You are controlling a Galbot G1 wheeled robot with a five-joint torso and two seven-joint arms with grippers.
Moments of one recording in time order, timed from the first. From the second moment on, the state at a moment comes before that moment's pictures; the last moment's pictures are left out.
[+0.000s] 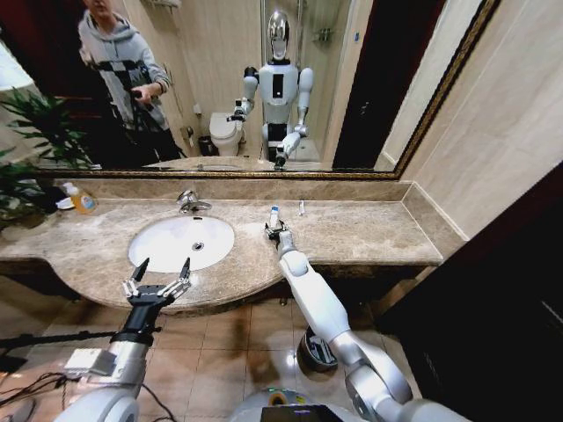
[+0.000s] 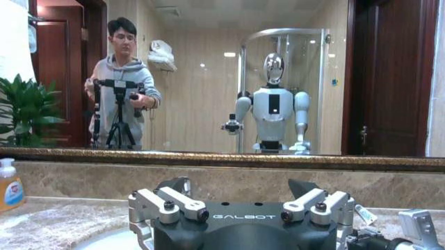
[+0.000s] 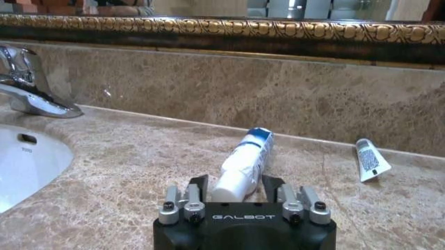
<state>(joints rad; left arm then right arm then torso) 1.84 -1.36 -0.82 -2.47 -0.37 0.04 0.05 -0.61 1.61 0.12 1.14 0.08 -0.17 0.15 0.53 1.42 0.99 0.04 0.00</state>
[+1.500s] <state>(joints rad) 1.84 -1.36 -0.82 -2.47 -0.37 0.04 0.05 -1.47 1.36 0.48 2.01 0.08 -0.07 0.12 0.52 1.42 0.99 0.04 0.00</state>
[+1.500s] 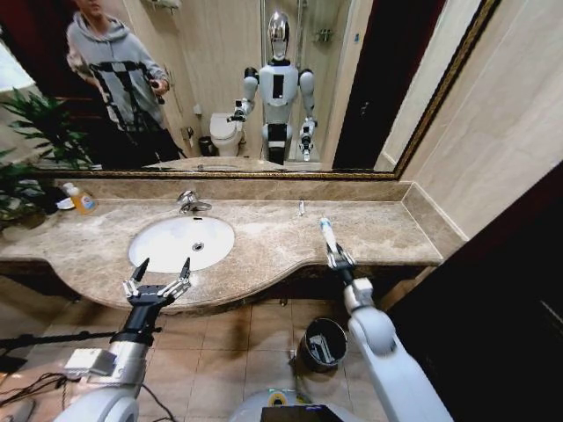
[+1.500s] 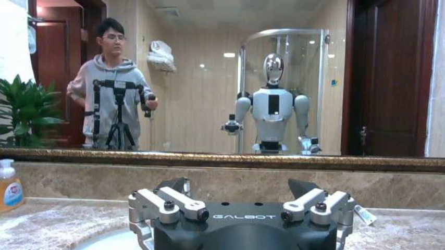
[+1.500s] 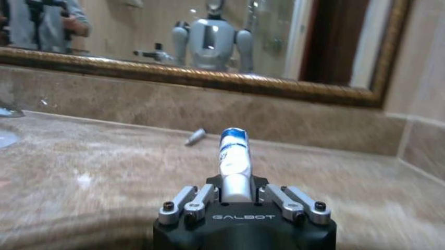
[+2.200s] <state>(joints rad) 1.84 -1.36 -0.82 -2.47 -0.37 0.04 0.05 -1.70 1.46 0.48 1.70 -0.03 0.22 0.12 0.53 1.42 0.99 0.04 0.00</state>
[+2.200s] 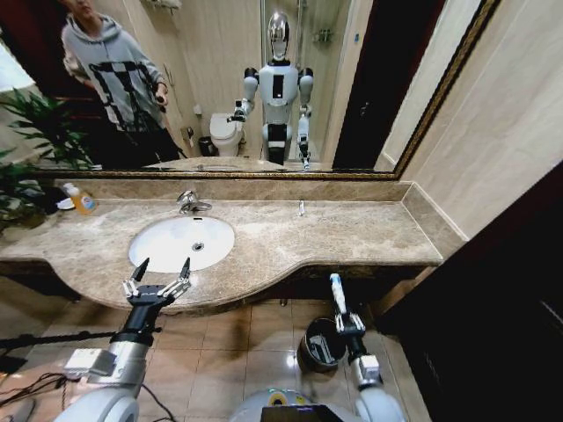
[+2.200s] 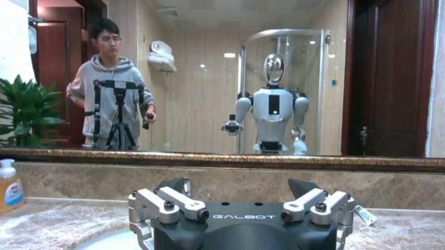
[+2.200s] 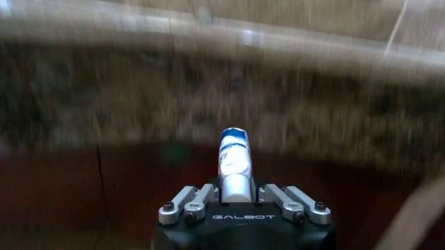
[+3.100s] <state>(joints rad) 1.84 -1.36 -0.82 -2.47 -0.37 0.04 0.05 -1.12 1.48 0.47 0.57 -0.15 0.30 0.02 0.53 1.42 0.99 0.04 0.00</state>
